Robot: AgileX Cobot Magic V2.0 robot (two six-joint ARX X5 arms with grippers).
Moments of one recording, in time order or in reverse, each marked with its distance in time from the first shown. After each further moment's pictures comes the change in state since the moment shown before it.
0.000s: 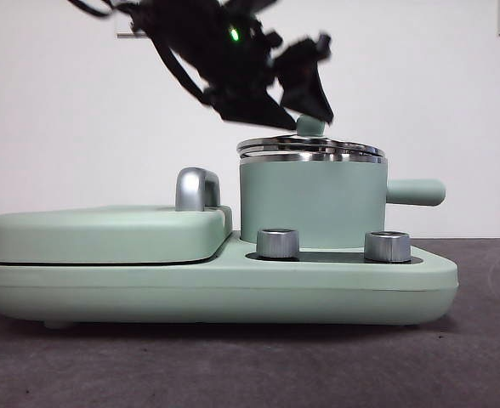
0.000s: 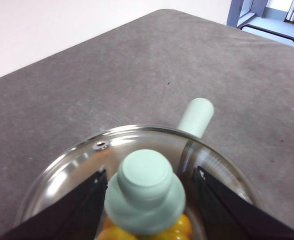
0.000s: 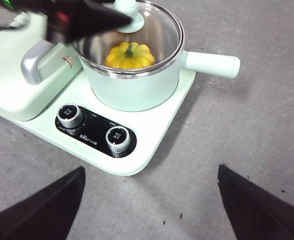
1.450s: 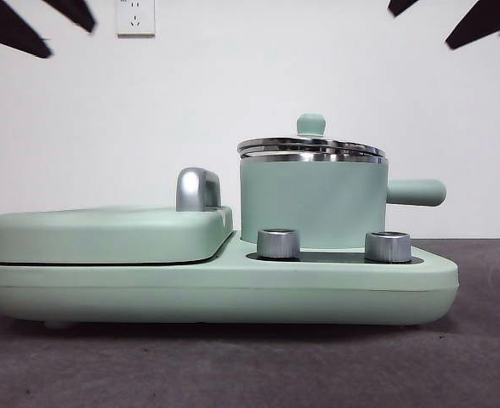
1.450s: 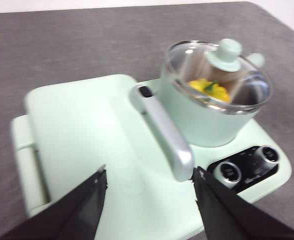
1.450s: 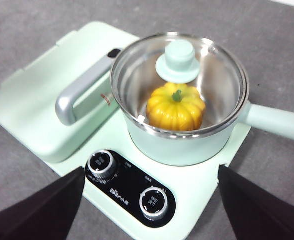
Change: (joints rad) left arm 0.120 -0.924 -0.427 -0.600 -0.169 -0.269; right arm 0.000 0.312 0.000 0.338 -0.169 -0.043
